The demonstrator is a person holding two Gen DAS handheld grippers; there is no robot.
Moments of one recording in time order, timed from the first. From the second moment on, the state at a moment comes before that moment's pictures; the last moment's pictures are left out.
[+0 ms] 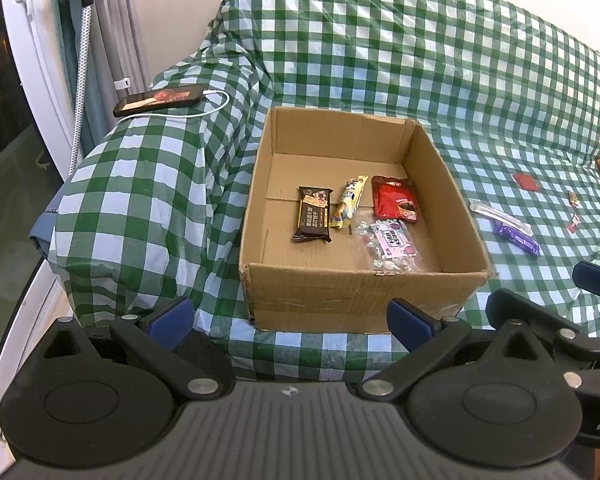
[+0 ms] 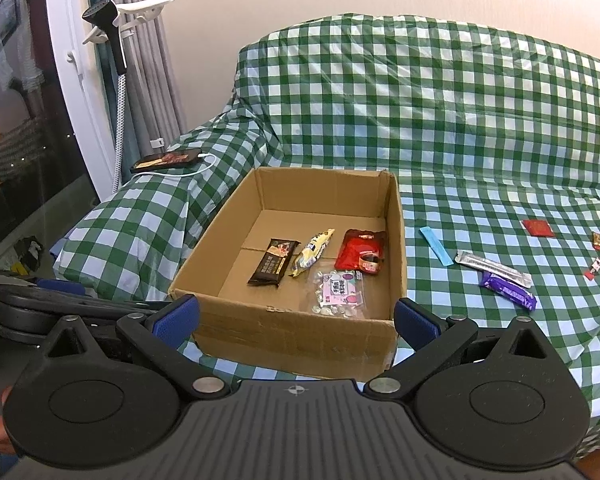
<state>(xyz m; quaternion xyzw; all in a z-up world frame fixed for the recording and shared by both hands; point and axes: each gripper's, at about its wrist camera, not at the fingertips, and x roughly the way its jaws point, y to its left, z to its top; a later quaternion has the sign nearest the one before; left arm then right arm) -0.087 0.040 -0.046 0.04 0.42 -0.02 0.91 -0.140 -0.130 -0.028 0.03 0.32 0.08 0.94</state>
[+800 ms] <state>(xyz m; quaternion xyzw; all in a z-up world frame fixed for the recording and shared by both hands) -0.051 0.009 -0.054 0.09 0.44 -0.04 0.90 -0.114 -0.159 -0.045 0.07 0.33 0.05 0.94</state>
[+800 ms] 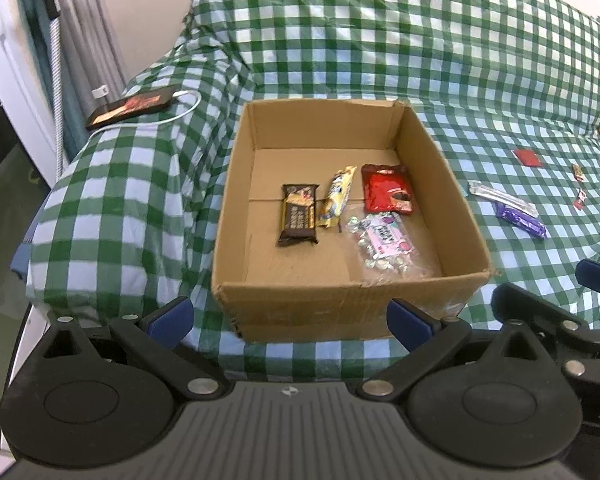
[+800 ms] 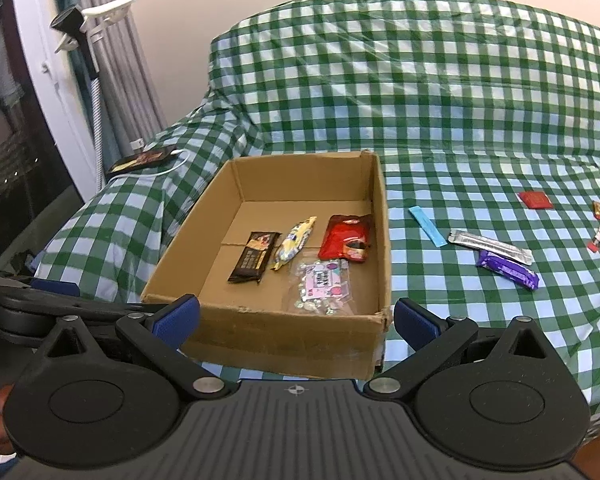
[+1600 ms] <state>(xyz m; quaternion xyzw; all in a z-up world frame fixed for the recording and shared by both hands) 0.109 -0.266 -0.105 0.30 0.40 -0.24 0.83 -0.061 -0.394 -0.121 0.11 0.34 -0.14 0.93</state>
